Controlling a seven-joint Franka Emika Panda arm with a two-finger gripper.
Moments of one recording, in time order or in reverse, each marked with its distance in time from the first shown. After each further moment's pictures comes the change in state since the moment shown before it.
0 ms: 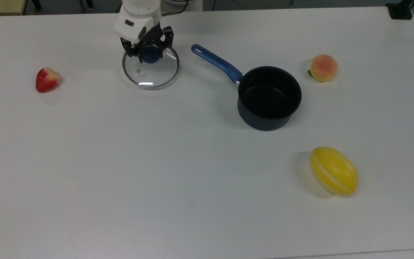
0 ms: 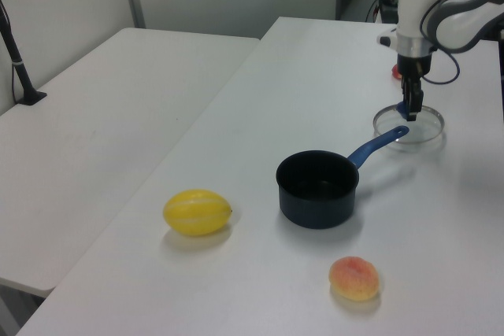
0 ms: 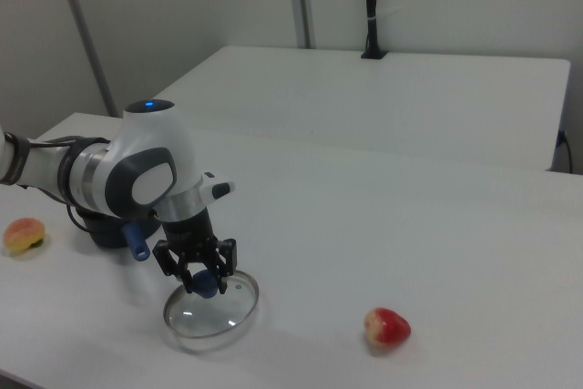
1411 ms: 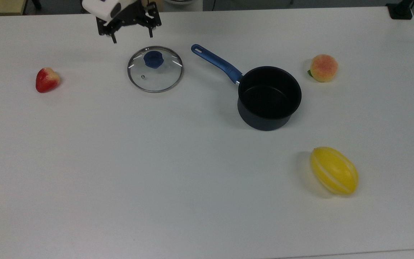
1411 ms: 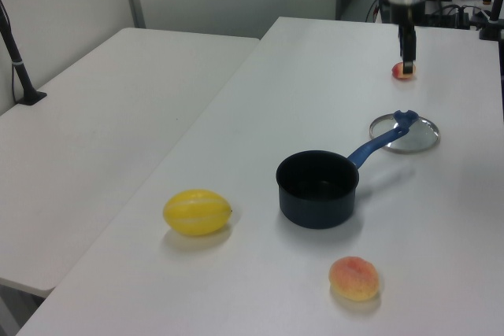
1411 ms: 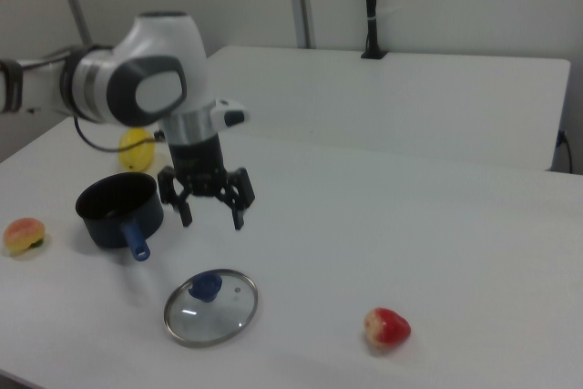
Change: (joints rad) arm -0.042 -0.010 -0.003 0.340 0.015 -0.395 0.030
